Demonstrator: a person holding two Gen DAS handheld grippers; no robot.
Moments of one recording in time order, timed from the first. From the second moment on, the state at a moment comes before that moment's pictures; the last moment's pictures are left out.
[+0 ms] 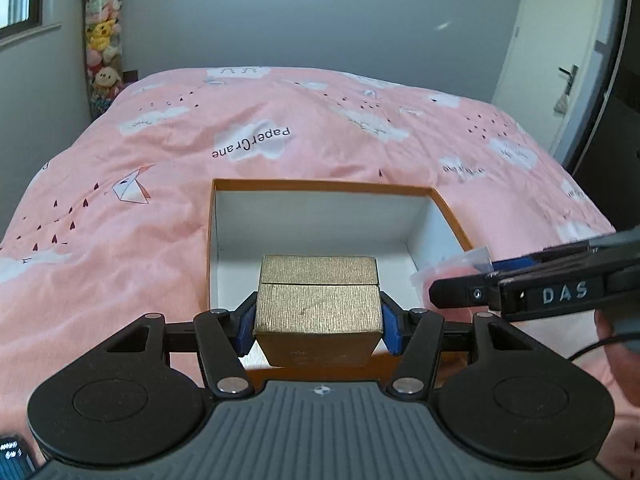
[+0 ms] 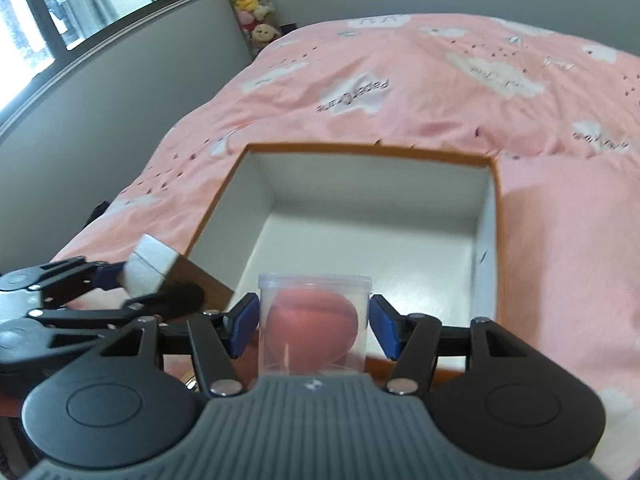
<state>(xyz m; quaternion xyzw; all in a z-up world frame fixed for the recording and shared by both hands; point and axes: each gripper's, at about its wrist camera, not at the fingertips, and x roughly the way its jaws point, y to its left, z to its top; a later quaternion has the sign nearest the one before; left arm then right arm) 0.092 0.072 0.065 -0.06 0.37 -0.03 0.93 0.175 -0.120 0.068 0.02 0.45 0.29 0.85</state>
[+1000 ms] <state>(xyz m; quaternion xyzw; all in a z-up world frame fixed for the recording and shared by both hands) 0.210 0.067 -0.034 -0.09 0.53 -0.01 0.84 0.258 -0.090 -0.031 -0.13 0.46 0.20 0.85</state>
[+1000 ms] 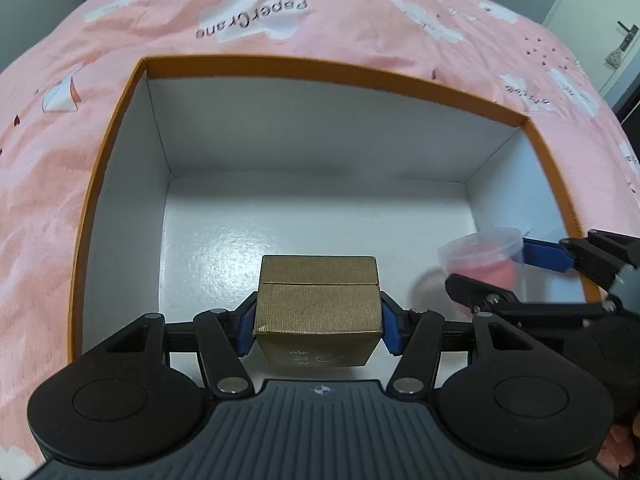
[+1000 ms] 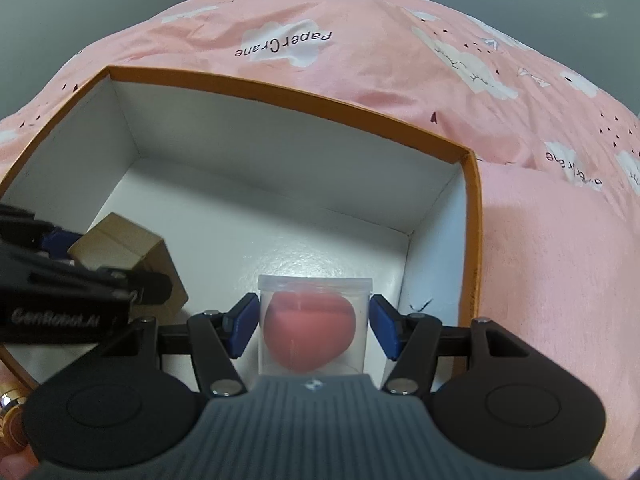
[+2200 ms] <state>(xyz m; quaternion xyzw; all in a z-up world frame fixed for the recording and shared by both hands) 0.224 0.047 -0.059 -0.20 0.60 -0.08 0.77 0.241 -0.116 -0.004 -0.21 0.50 0.25 0.80</state>
